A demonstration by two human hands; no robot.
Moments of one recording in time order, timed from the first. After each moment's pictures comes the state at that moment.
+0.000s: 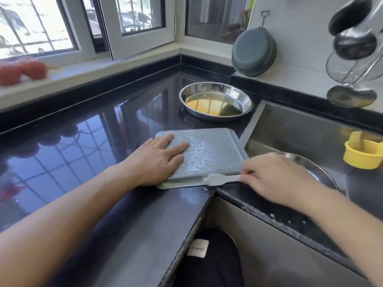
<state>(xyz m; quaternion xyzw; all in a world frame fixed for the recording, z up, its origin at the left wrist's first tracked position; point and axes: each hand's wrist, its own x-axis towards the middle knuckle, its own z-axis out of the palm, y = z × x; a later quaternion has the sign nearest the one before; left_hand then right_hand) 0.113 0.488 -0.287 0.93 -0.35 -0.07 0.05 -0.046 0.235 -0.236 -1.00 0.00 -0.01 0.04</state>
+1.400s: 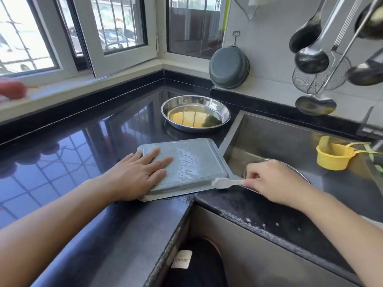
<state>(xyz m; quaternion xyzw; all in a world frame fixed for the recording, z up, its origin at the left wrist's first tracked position) 0.110 0.488 -0.286 0.93 -0.36 -0.10 0.00 -0.059 0.175 -0.245 -0.99 0.12 0.01 0.09</state>
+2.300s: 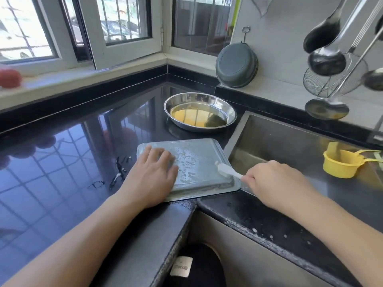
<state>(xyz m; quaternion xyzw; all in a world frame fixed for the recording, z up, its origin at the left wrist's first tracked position) 0.097 0.450 -0.318 0.91 -0.33 0.14 0.22 -0.049 0.220 -0.221 -0.98 0.15 0.05 -0.06</state>
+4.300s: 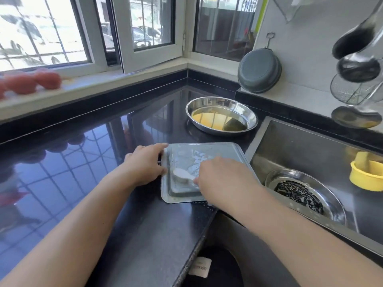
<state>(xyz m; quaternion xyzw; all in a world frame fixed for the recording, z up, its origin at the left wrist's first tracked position) 0.143 0.512 -0.288 0.95 -0.17 -0.08 0.24 0.008 0.340 -0.221 -1.00 0.03 0.05 -0.03</state>
